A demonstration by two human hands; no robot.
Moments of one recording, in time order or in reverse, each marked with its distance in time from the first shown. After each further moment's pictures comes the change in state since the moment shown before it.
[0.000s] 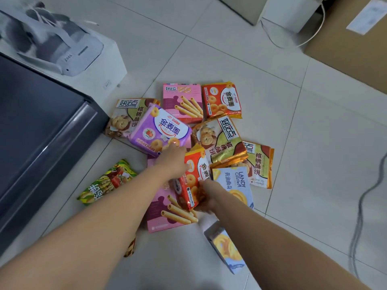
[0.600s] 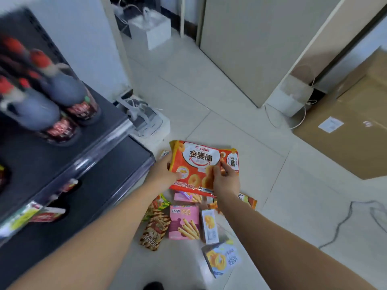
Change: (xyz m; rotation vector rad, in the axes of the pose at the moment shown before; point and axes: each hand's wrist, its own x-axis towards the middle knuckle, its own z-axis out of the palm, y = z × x) left_hand -0.242 0.030 -0.270 -0.858 0.326 -0.210; right_hand -0.331 -0.092 0.055 -0.331 0.319 -0.808
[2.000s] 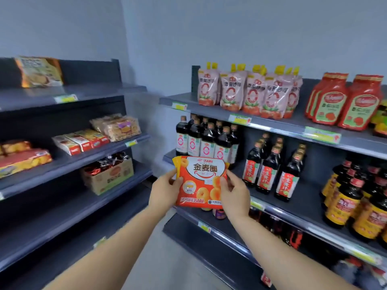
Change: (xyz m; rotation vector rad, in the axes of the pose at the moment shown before) left_hand -0.798 0.049 -0.224 -0.467 1.728 -0.358; right_hand -0.728 -0.169 -0.046 -0.177 -1.297 -1.363
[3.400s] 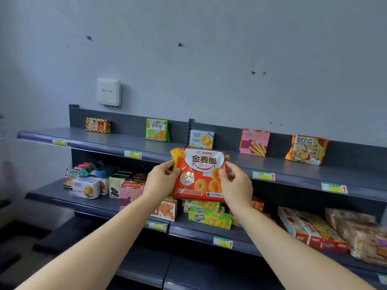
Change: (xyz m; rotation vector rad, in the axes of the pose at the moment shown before) left_hand -0.046 -0.092 -0.604 0.122 1.161 -0.205; right_hand -0.190 -0.477 0.470 0.465 -0.825 -0.695
